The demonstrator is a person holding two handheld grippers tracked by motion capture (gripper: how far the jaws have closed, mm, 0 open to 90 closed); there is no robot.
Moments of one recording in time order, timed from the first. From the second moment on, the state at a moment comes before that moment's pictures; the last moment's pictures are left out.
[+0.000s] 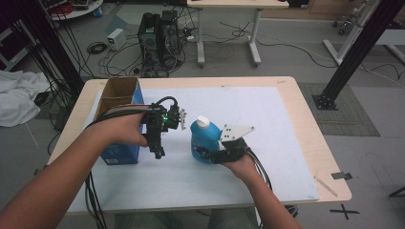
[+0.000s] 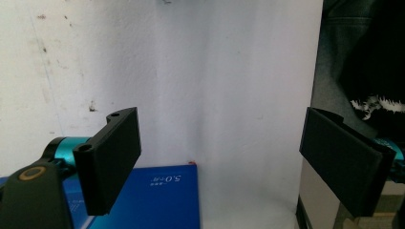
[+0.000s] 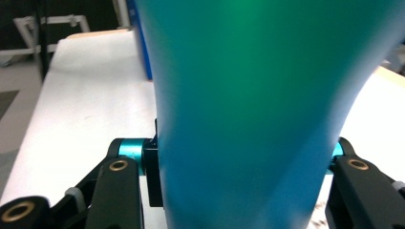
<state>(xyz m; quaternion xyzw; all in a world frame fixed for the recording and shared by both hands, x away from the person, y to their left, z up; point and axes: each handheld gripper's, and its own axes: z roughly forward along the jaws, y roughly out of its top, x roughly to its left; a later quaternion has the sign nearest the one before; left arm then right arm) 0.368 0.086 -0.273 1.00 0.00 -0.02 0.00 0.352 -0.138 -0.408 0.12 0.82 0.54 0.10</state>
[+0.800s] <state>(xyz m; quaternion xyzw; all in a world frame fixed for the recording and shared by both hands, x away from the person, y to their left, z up) 0.358 0.053 -0.256 1.00 -0.04 -0.03 -0.01 0.344 -0.113 -0.418 0.03 0.83 0.55 0.05</state>
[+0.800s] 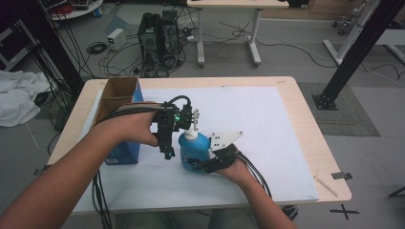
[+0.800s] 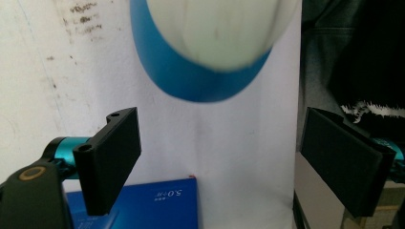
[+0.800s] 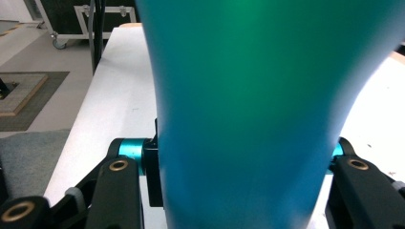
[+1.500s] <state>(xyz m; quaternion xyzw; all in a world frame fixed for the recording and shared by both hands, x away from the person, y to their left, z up) 0.350 0.027 -0.258 1.00 -0.05 -0.02 0.00 0.340 -0.095 -0.408 0.02 0.83 0.55 0.05</state>
